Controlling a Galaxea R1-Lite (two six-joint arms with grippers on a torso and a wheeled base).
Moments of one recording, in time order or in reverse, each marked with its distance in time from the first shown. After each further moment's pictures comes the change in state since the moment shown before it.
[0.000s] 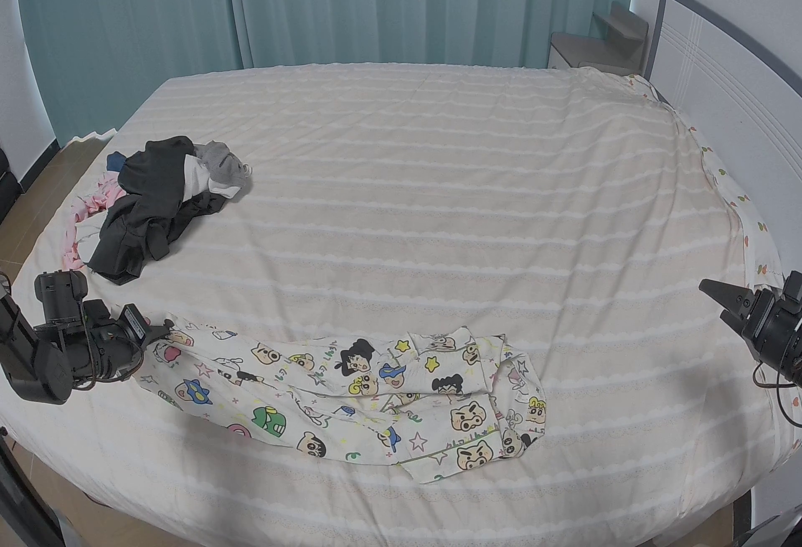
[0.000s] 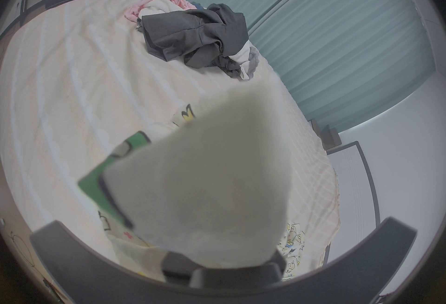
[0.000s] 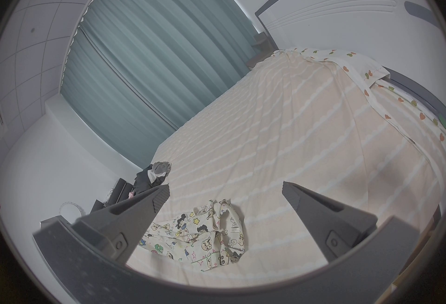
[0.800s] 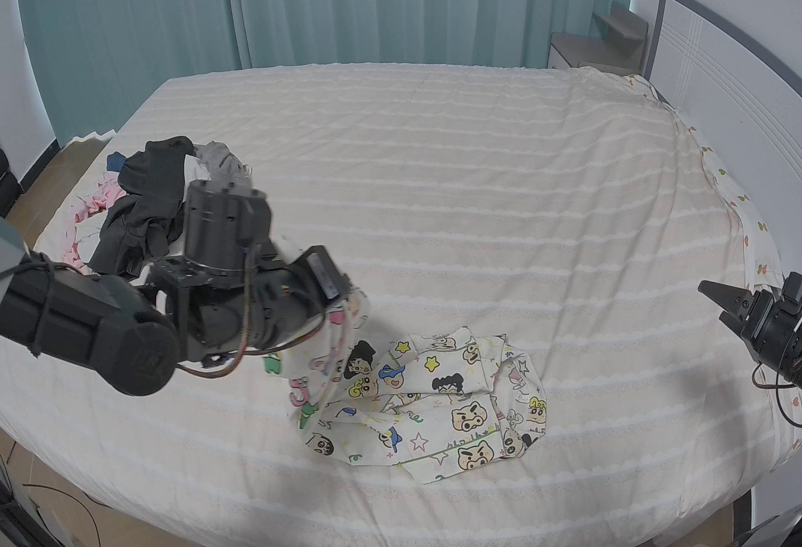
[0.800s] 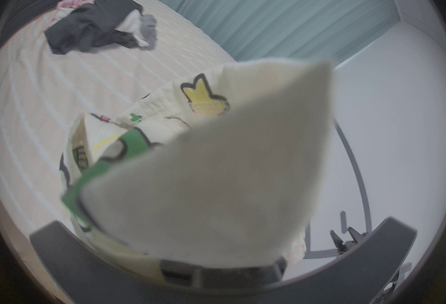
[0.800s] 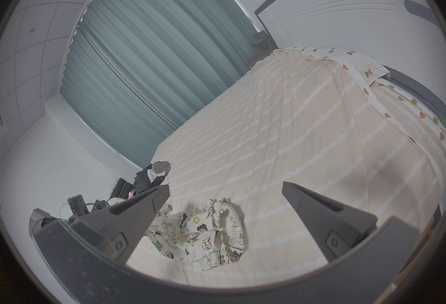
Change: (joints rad) left arm -0.801 -0.123 -0.402 0.390 0.455 -0.175; right arm 0.000 0.006 0.002 0.000 0.001 0.000
